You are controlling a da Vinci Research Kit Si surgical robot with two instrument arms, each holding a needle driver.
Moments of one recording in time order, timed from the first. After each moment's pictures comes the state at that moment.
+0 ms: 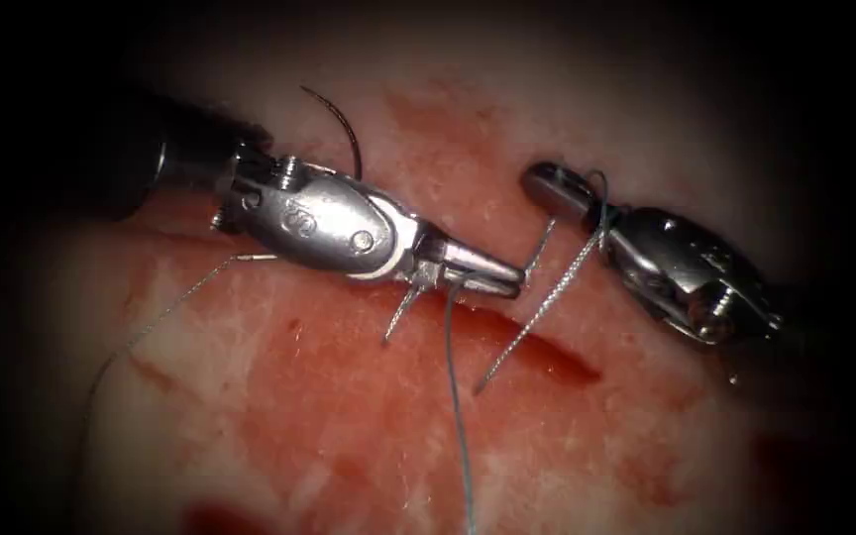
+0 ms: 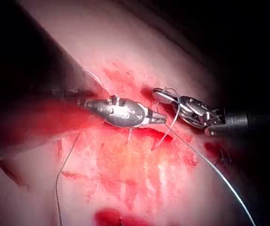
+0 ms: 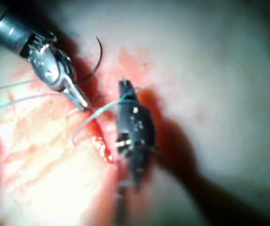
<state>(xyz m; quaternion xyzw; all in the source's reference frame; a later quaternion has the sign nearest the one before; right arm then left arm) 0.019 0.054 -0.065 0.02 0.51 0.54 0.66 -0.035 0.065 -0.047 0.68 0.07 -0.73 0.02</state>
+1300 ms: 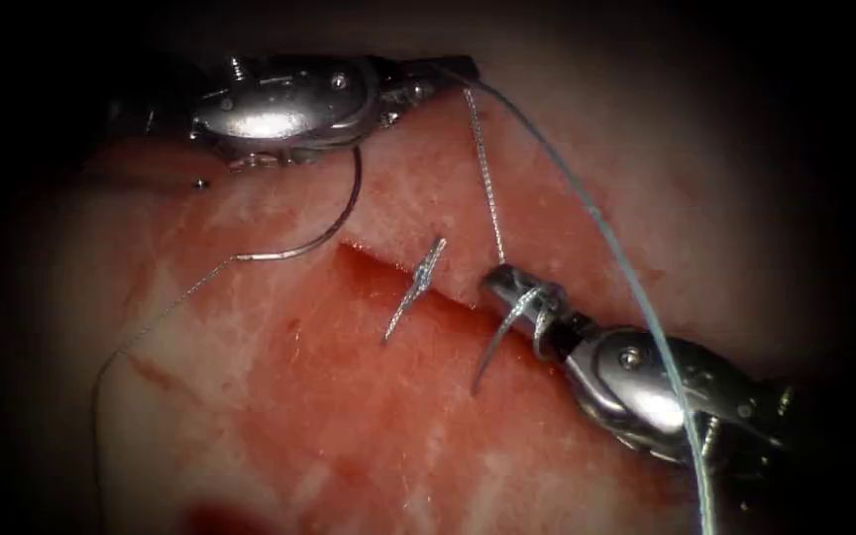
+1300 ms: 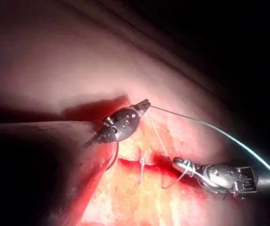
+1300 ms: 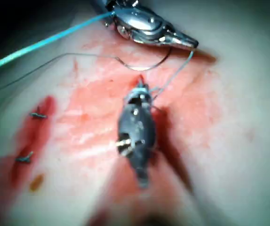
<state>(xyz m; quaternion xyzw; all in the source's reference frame) 0.023 0.046 -0.074 -0.08 0.49 0.49 0.72 -0.032 0.074 -0.045 0.53 -0.05 -0.78 -0.34</state>
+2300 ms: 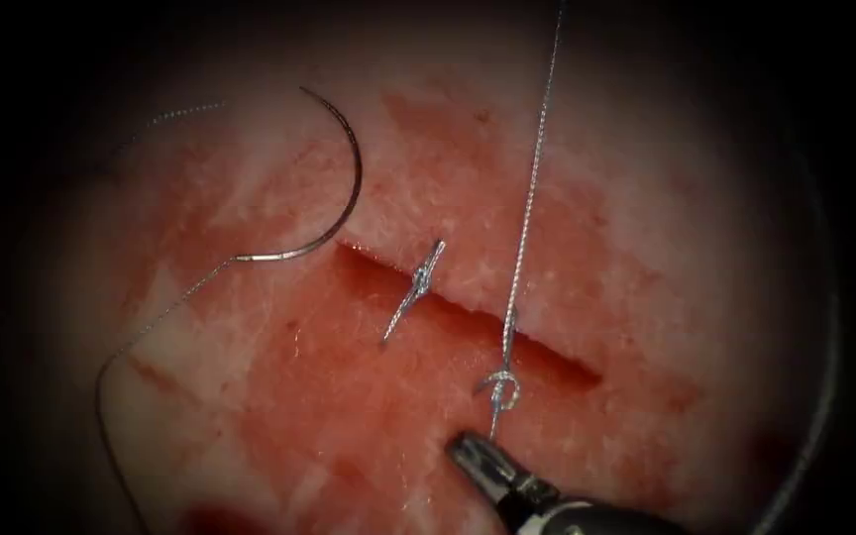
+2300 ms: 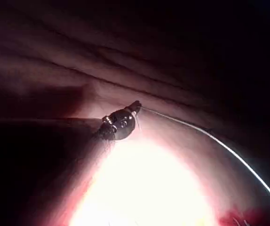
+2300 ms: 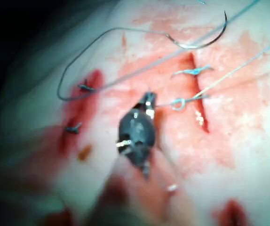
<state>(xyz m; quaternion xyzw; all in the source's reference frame) 0.025 0.036 -0.076 -0.07 0.45 0.47 0.76 -0.039 0.089 -0.045 0.53 -0.13 -0.82 -0.18</state>
